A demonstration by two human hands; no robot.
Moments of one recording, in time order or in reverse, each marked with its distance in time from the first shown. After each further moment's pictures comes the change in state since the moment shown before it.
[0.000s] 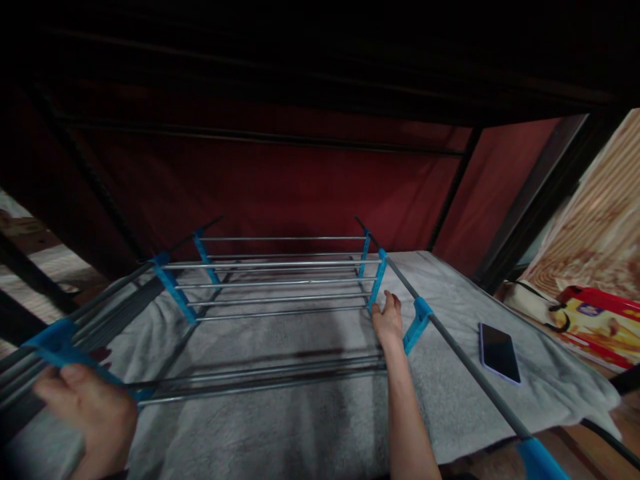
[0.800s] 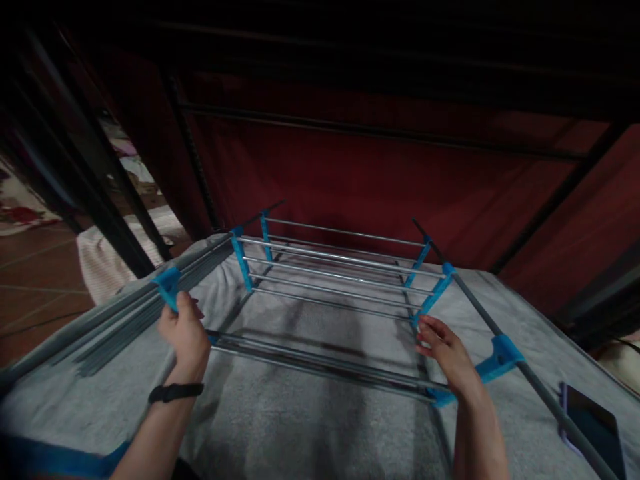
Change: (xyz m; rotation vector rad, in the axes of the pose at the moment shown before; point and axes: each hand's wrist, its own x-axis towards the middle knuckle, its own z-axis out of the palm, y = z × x) left_hand 0.010 -0.006 0.021 -0.147 0.127 -0.174; right_hand -0.014 -0.010 -0.040 0.436 -0.445 0.099
